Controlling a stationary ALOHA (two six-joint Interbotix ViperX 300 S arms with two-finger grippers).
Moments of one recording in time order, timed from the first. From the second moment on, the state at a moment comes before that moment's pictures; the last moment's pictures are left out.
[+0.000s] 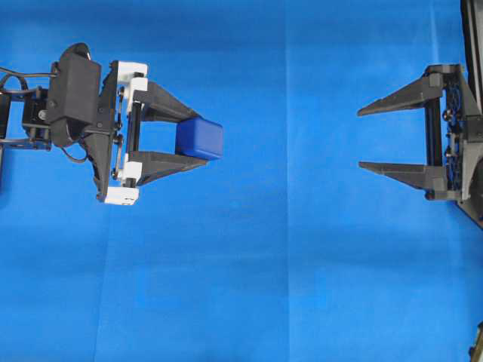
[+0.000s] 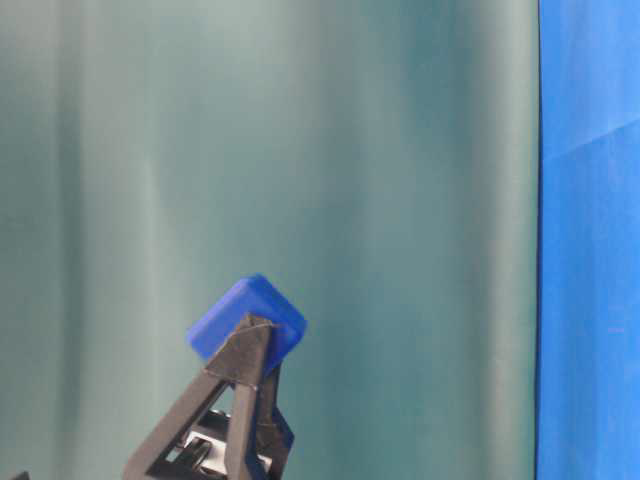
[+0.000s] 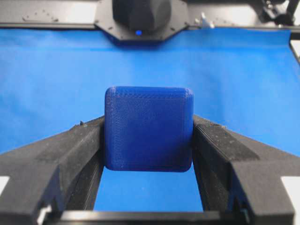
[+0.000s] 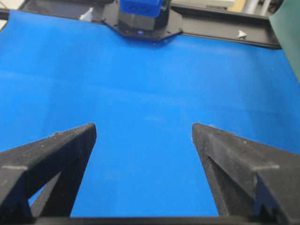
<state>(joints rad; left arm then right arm) -0.02 -0.35 0.79 0.02 -0.28 -0.03 -0.01 -0.83 1.14 0.02 -0.21 0.02</state>
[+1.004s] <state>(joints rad) -0.02 -0.35 0.79 0.02 -0.28 -0.03 0.00 -0.83 1.13 -0.06 -0.22 -0.01</state>
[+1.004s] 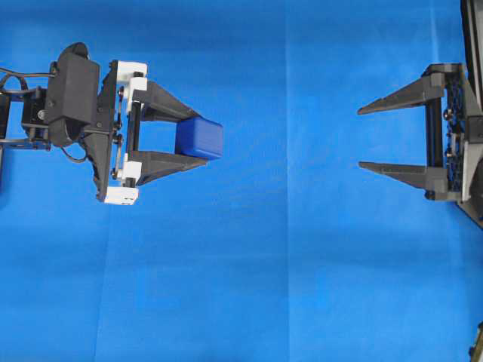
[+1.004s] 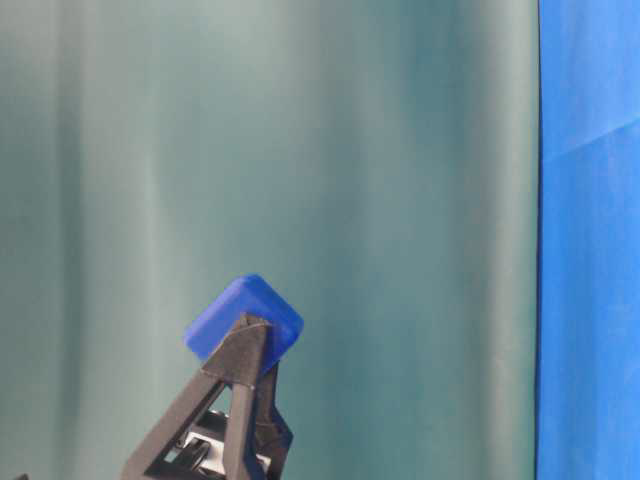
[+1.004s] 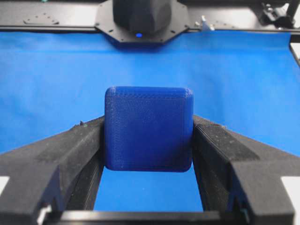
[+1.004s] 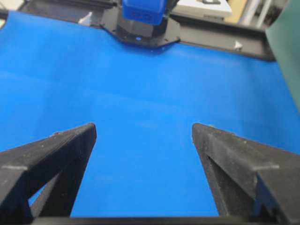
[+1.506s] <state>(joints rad) -0.01 -0.35 0.79 0.01 -0.28 -0.03 0.00 -0.83 1.13 -0.41 -0.22 -0.27</state>
